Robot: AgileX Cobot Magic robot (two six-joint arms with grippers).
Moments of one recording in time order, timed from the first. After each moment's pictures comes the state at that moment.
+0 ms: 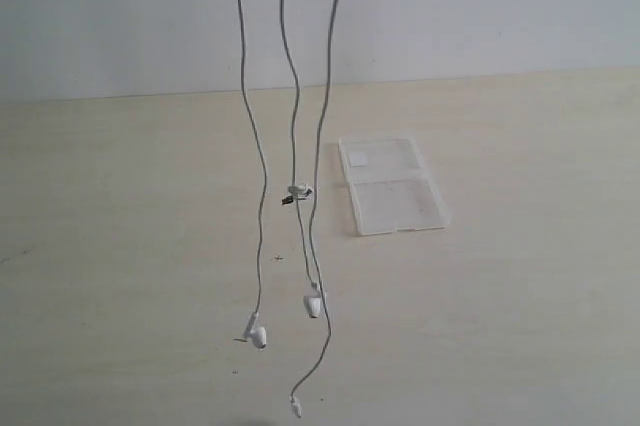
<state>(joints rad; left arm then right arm) 0.02 0.00 0.00 -0.32 0.07 0.07 0.56 1.28 -1.95 0.85 0.96 -0.73</state>
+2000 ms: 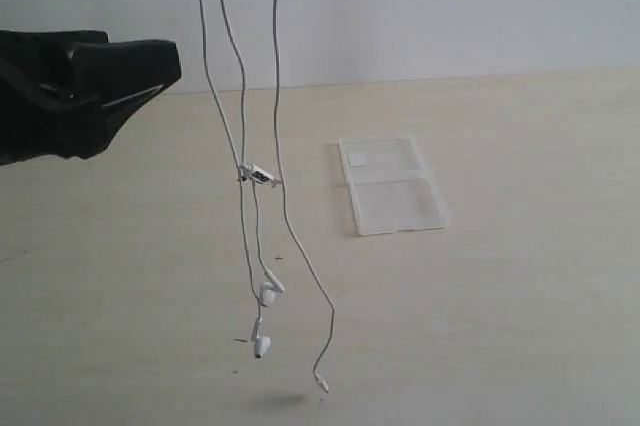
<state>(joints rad) -0.52 0.96 -0.58 0.18 -0.18 -0.38 0.56 1.40 -1.96 1.00 0.87 -0.70</state>
